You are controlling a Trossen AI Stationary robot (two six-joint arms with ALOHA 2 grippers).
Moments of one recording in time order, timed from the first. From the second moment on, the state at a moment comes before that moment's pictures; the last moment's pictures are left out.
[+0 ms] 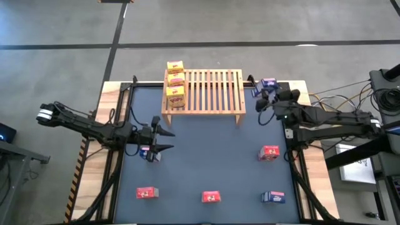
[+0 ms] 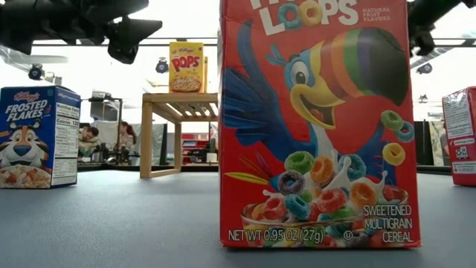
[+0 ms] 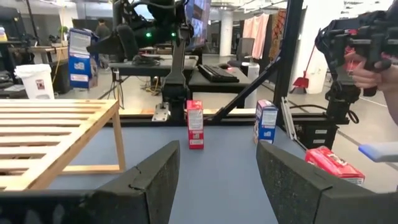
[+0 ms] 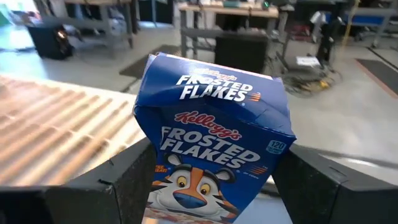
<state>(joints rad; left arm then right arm) -0.20 0.85 0.29 0.58 -0.12 -0.03 -0.12 0.76 0.69 -0.44 1.08 0.45</state>
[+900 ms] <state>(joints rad) -0.20 0.85 0.30 0.57 -0.13 -0.01 -0.16 1.47 0.97 0.53 1.07 0.03</state>
